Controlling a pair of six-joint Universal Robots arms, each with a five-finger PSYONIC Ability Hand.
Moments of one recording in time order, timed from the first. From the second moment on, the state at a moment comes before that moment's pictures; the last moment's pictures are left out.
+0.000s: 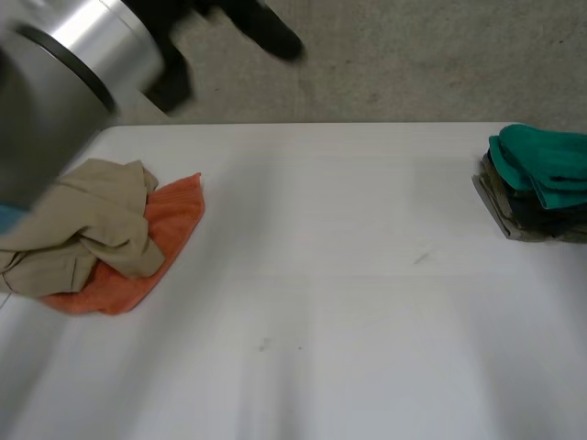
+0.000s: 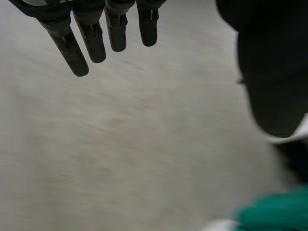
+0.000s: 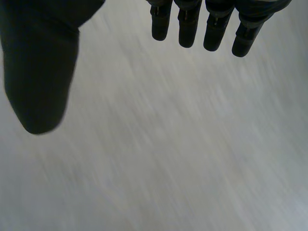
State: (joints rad) left arm 4.20 -1.79 -0.98 3.15 -1.25 3.00; right arm 1.45 -1.26 1.04 -0.29 1.47 2.59; left_hand 0.20 0.21 0.22 0.21 0.05; right_hand 0.23 0.22 0.21 0.22 0.05
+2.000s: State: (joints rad) left arm 4.23 -1.77 -1.89 3.21 -1.66 3.42; right arm 1.86 -1.26 1.72 -0.24 1.40 2.62; left_hand 0.20 0.22 0.23 0.22 0.06; right_hand 0.23 0.21 0.21 0.22 0.05
